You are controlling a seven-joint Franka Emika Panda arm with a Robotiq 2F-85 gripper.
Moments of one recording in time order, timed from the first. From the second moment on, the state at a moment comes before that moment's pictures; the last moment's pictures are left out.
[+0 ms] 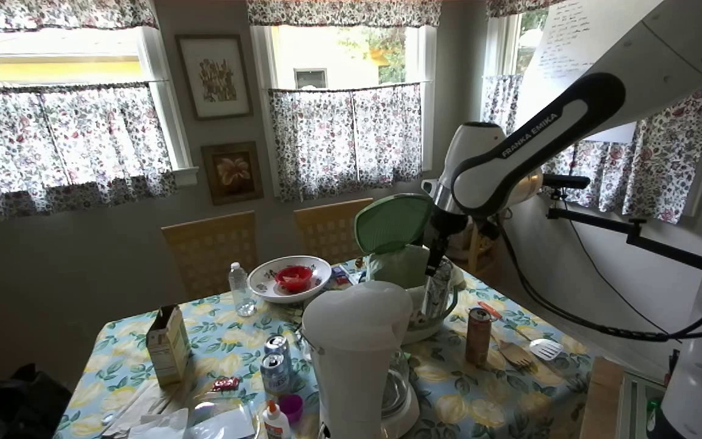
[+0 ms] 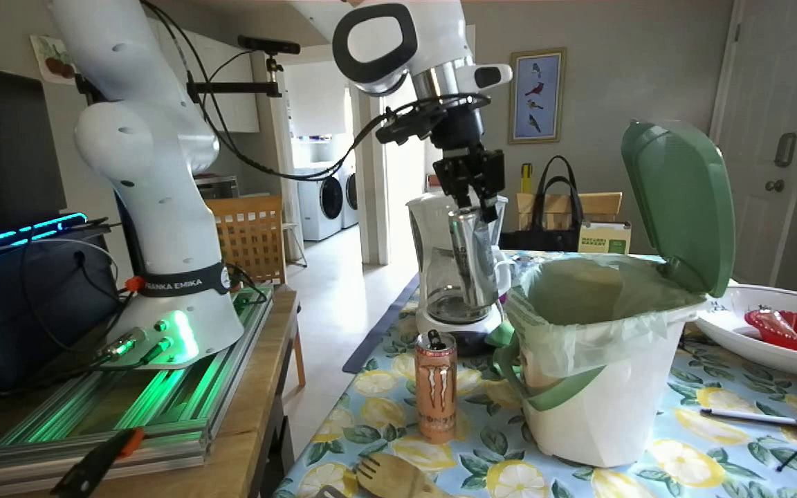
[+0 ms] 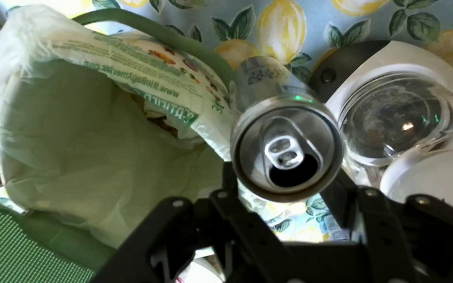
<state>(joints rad) -0.07 -0.26 -0.14 -2.61 0.00 2.63 -0.53</state>
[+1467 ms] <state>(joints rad) -0.10 -0.20 -0.25 -2.53 -0.03 2.85 -0.51</state>
